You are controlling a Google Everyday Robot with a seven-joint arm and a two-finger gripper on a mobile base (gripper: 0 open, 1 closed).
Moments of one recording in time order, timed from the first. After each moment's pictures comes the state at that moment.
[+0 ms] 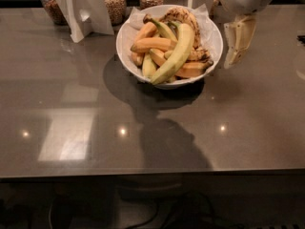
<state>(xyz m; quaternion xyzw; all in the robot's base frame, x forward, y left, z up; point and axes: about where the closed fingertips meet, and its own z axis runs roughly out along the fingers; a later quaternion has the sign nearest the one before) 0.546 -0.122 1.024 -0.84 0.46 -0.08 0.28</state>
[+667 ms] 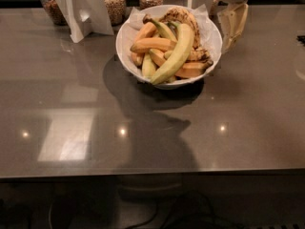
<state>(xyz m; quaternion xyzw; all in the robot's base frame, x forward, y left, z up) 0.575 -0.114 1.035 -0.87 0.40 -0.14 0.26</state>
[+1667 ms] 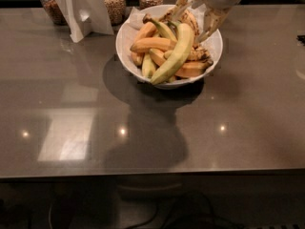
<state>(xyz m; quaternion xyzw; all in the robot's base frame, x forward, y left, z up) 0.590 -0.105 1.011 -0.91 0.33 -0.14 0.22</state>
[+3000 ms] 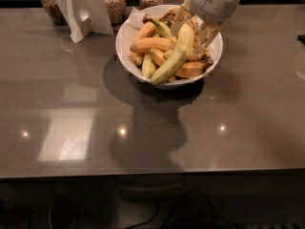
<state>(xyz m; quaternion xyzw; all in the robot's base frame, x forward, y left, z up) 0.594 -0.104 0.979 -0.92 0.32 -0.11 0.19</state>
